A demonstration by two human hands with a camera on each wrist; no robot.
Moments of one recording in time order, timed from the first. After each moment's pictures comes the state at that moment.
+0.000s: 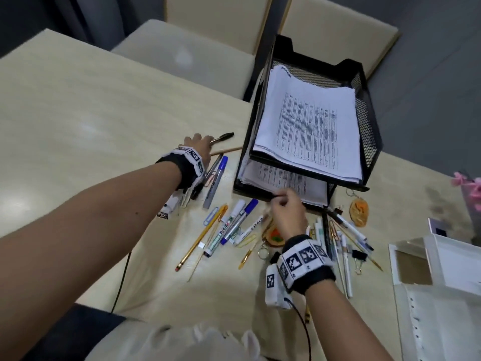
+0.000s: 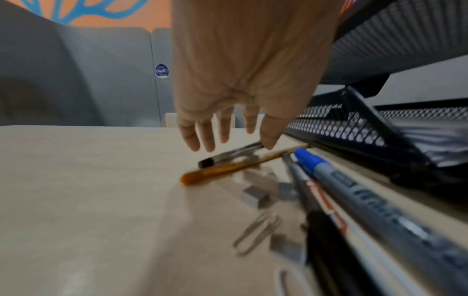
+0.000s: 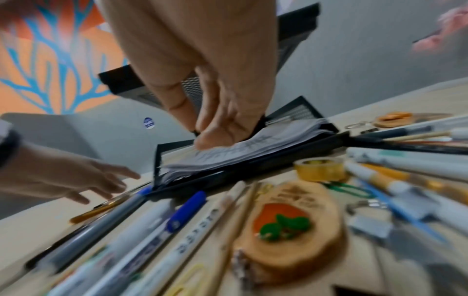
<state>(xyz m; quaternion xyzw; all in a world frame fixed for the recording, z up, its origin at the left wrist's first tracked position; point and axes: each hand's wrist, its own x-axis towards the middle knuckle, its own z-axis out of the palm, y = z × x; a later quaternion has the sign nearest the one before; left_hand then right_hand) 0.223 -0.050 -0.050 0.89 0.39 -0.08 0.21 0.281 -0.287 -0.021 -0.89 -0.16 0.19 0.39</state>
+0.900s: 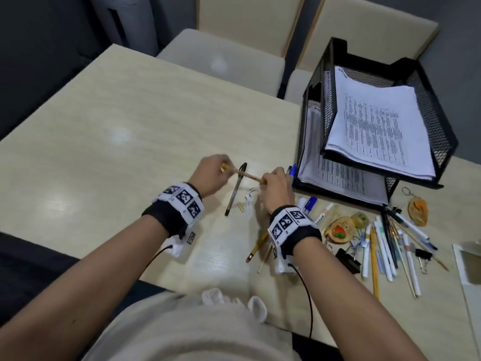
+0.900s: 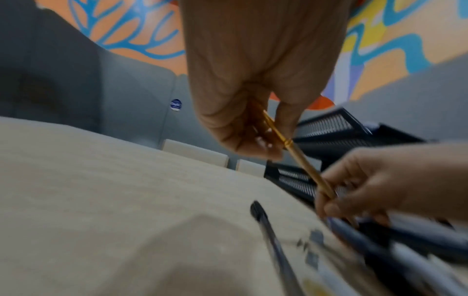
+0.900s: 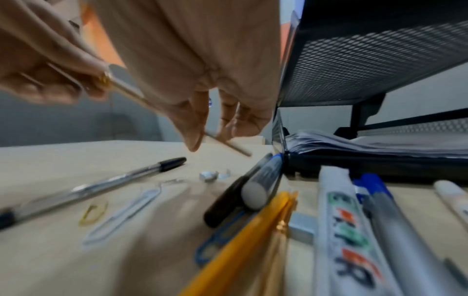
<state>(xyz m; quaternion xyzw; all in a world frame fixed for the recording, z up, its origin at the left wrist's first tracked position) 0.079 -0.047 -0.025 0.85 0.34 0.09 0.39 0.191 -0.164 -0.047 -0.90 -0.38 0.13 0.14</state>
